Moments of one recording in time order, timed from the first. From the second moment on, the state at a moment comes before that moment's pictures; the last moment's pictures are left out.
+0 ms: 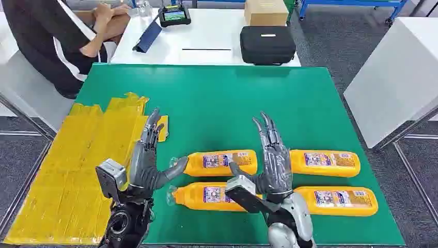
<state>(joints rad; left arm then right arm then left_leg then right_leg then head) -0.03 -0.16 -0.34 -1.61 -0.05 0.08 -0.41 0.01 0.11 0.39 -1.64 1.06 -0.47 -0.11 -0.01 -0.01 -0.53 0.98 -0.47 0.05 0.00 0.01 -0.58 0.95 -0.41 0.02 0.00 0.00</state>
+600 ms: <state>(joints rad) -0.05 -0.17 -0.33 -1.60 -0.05 0.05 -0.41 -0.22 0.03 0.42 -1.38 1.43 -0.11 0.06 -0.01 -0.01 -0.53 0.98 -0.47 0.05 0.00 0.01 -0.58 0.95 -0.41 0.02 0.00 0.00</state>
